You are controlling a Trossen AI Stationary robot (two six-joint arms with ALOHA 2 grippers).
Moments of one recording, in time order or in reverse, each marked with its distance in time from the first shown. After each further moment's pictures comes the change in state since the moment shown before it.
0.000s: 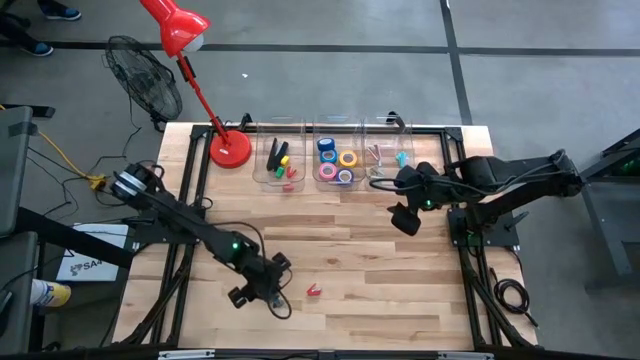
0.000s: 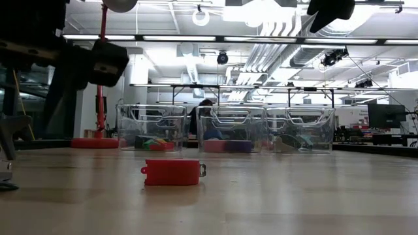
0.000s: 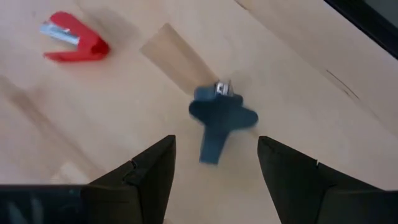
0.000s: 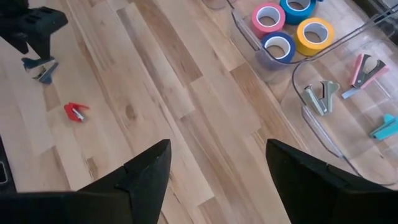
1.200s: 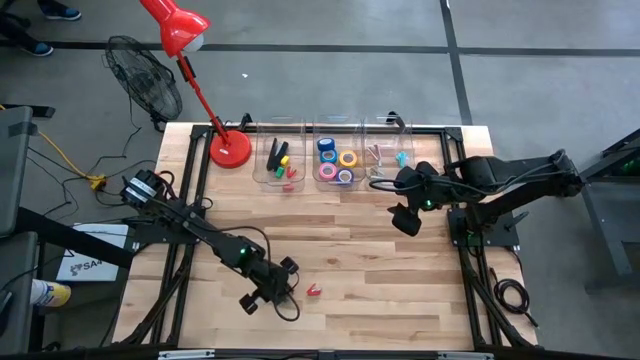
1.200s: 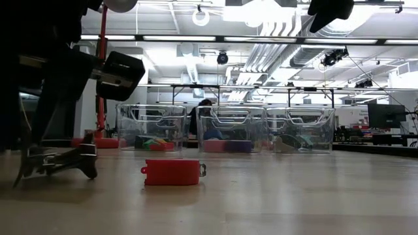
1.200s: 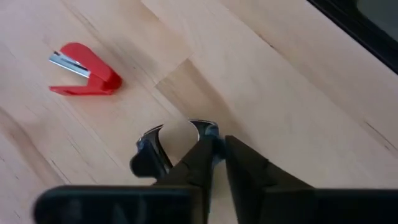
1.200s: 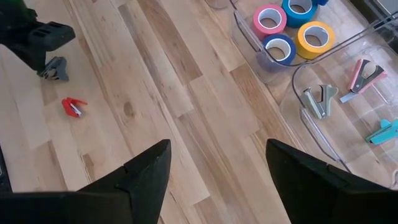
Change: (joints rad) left arm -0.003 0.101 0.000 0.196 -0.014 -0.077; right arm 0.000 0.000 0.000 -0.002 0.002 -0.034
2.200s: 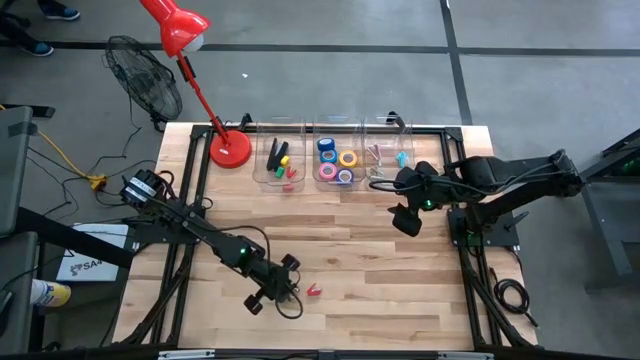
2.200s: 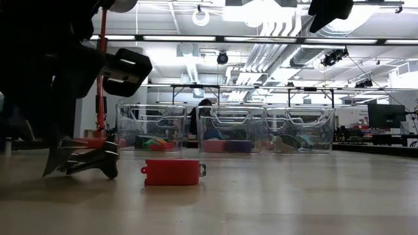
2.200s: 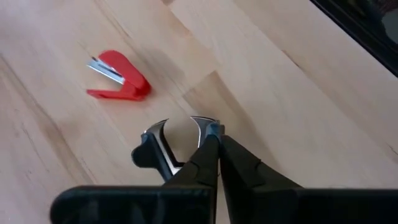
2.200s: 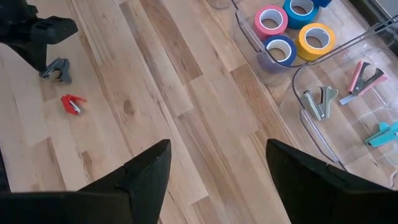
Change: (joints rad) left arm 0.000 -0.001 0.002 0.033 -0.067 -0.059; right arm 0.000 0.000 0.000 0.000 -0.003 -0.019
